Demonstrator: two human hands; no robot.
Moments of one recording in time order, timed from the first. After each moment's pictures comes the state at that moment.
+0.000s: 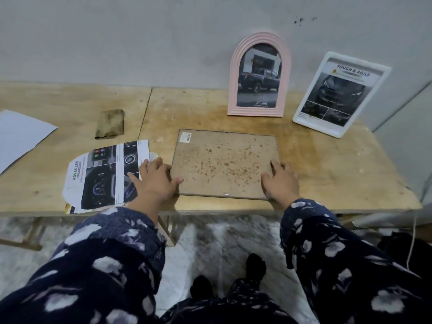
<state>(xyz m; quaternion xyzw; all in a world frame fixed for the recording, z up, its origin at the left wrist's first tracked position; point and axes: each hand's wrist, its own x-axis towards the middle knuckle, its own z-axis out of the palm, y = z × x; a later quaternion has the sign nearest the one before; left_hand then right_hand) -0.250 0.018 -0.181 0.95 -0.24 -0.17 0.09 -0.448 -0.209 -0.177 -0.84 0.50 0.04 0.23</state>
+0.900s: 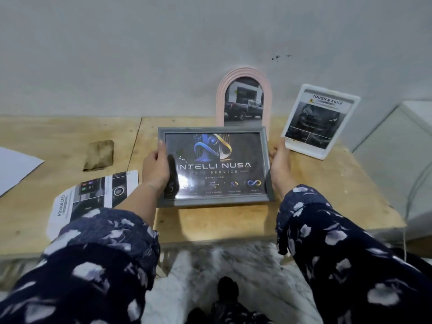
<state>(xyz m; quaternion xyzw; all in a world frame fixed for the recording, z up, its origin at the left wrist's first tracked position) -0.219 -0.056 -0.120 0.82 -0.10 -0.18 0.54 -0.393 -0.271 -0.132 -0.51 0.52 -0.30 0.61</state>
